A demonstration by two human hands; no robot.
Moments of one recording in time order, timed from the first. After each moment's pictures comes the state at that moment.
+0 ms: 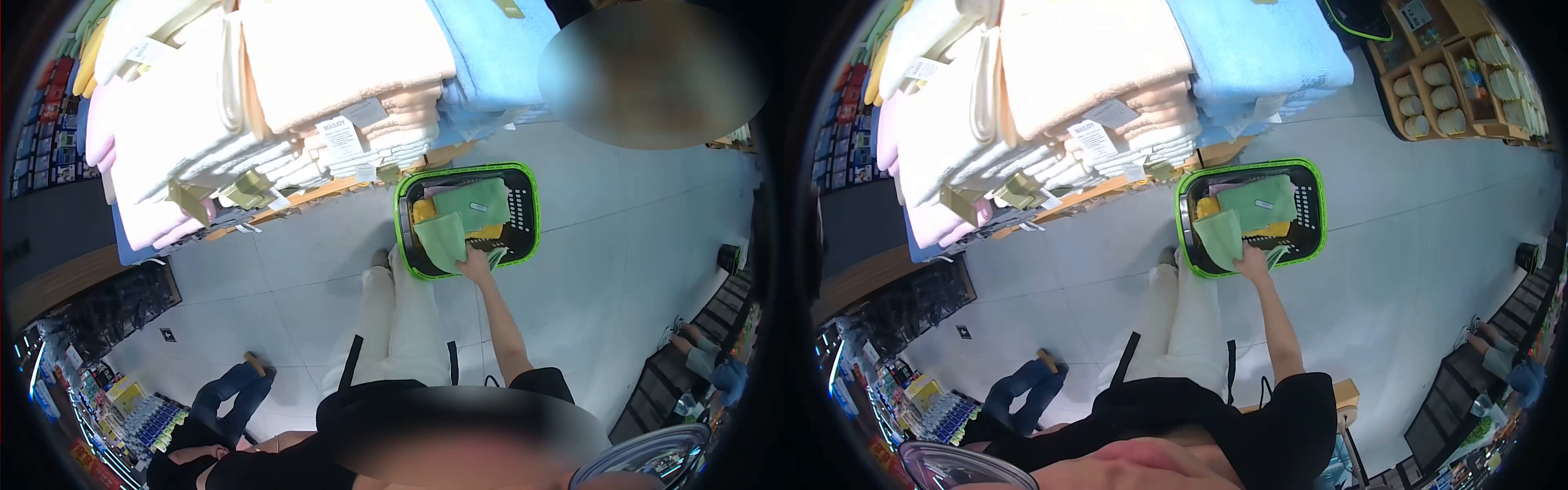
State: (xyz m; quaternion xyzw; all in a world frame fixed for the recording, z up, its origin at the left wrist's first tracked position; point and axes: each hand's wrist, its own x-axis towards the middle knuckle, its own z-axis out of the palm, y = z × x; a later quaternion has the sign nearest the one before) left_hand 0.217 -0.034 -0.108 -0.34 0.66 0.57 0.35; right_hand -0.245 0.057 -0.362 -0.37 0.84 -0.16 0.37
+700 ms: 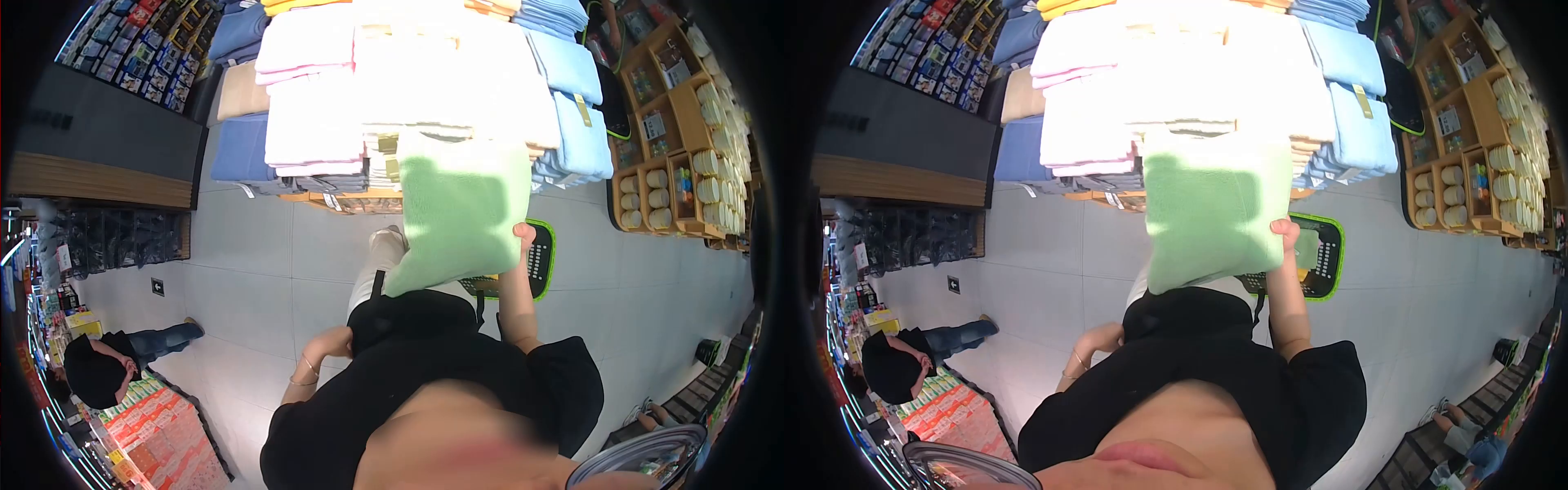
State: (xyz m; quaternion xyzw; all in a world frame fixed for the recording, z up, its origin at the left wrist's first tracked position) left_hand 0.268 -0.115 -0.035 -0.29 0.79 0.49 0.24; right_hand -0.151 -0.148 0.032 -0.13 0.11 -0.72 0.67
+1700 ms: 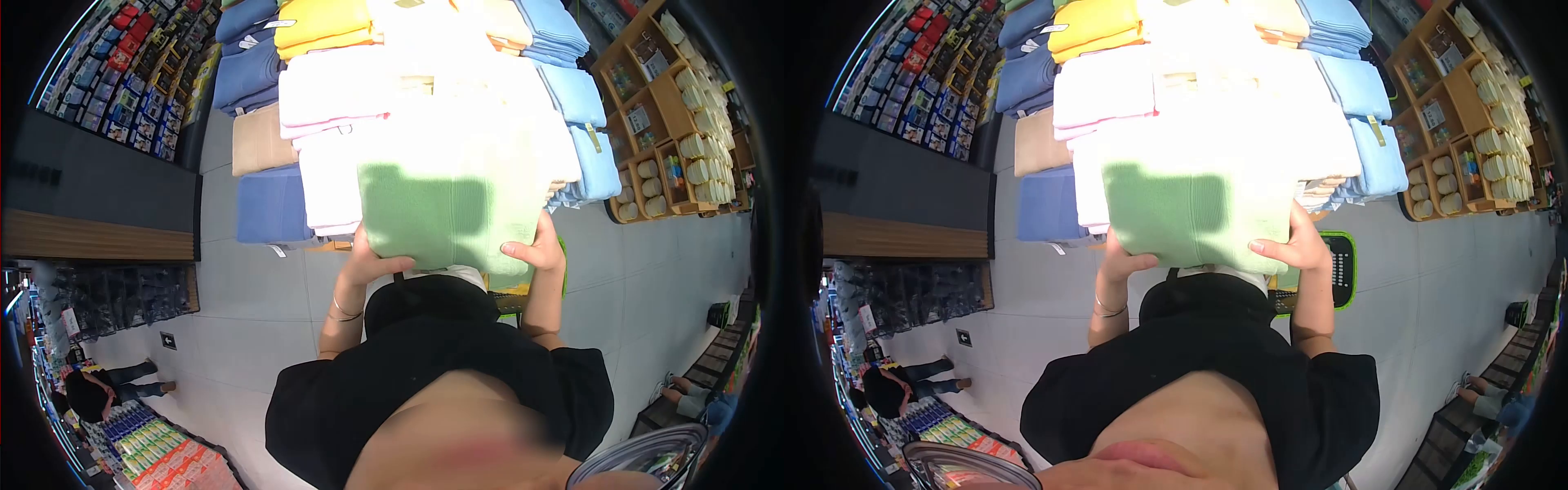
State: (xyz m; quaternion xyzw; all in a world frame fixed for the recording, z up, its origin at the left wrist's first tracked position) left_hand 0.153 -0.369 0.100 -0.09 0.62 0.69 -0.37; right_hand -0.102 -0.241 0.145 -0.55 0.44 -0.58 0.42
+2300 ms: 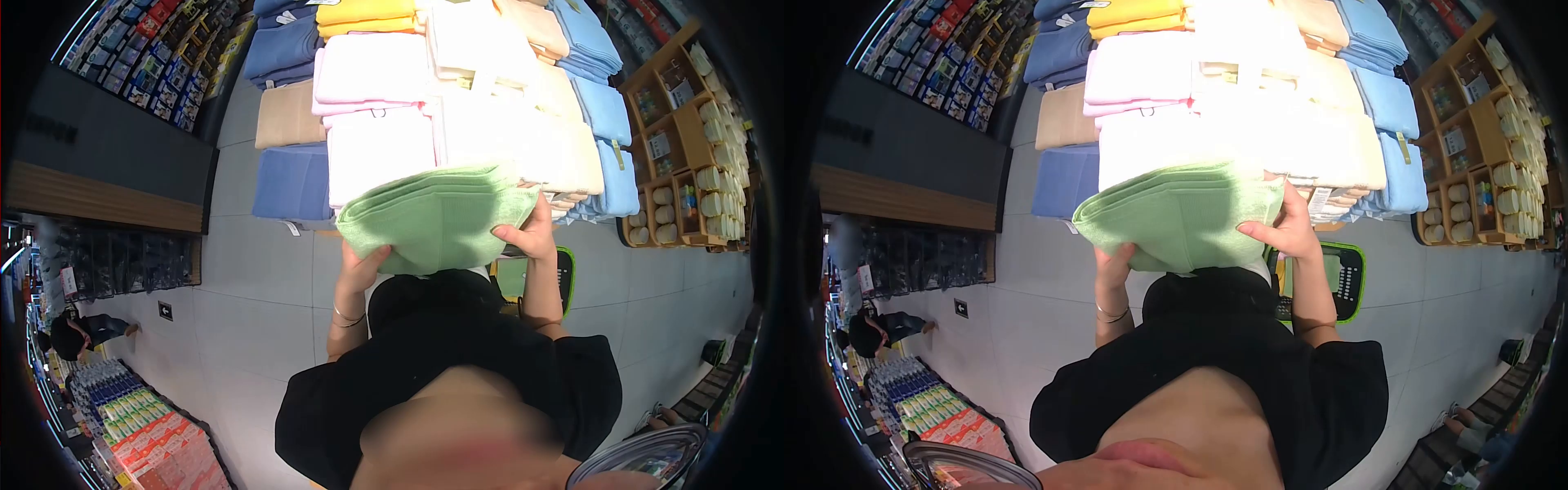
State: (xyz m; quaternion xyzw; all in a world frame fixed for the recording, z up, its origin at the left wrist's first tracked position) left_hand 0.198 -0.342 0.096 -0.21 0.52 0.63 -0.53; right_hand -0.059 -0.283 0.136 -0.55 0.37 -0.64 0.38
